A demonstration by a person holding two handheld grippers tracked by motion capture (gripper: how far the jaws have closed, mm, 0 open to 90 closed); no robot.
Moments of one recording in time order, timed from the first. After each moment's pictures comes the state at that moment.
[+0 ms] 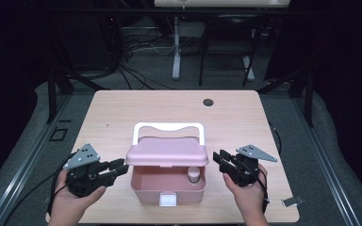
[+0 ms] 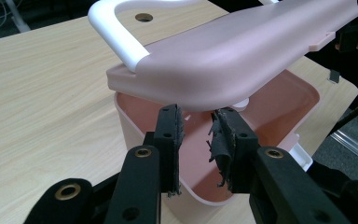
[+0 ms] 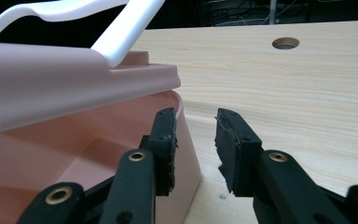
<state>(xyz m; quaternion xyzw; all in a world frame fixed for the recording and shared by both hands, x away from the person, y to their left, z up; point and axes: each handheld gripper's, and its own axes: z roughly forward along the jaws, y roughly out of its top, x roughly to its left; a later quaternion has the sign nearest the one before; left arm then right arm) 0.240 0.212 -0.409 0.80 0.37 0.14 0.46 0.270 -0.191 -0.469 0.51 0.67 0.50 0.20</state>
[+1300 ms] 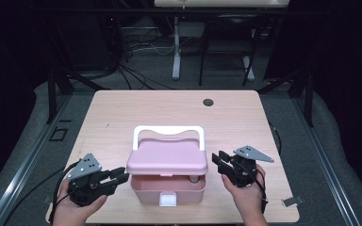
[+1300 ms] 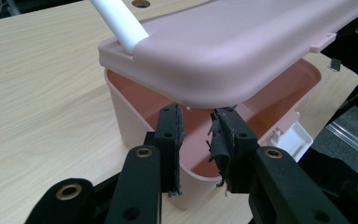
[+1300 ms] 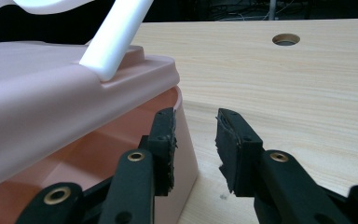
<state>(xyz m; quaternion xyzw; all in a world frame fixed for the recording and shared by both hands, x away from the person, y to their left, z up) 0.229 0.213 -0.428 0.80 0.37 0.14 0.45 0.271 -0.188 -0.475 0.51 0.68 0.49 0.20</state>
